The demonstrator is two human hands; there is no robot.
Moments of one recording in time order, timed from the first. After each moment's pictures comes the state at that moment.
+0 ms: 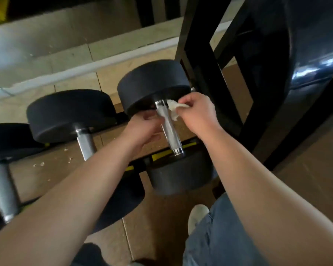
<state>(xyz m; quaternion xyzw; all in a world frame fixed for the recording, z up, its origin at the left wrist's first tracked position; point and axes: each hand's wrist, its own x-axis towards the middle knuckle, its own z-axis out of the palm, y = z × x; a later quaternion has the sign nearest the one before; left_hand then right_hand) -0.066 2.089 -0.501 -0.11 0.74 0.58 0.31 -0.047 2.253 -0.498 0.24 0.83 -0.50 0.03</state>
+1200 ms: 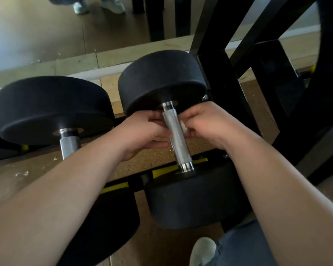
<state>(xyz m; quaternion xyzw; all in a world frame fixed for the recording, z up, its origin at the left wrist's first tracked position) -0.085 2.079 -0.516 -0.02 0.71 0.60 0.36 -0.063 2.255 -0.510 0.18 0.80 -0.54 0.20</state>
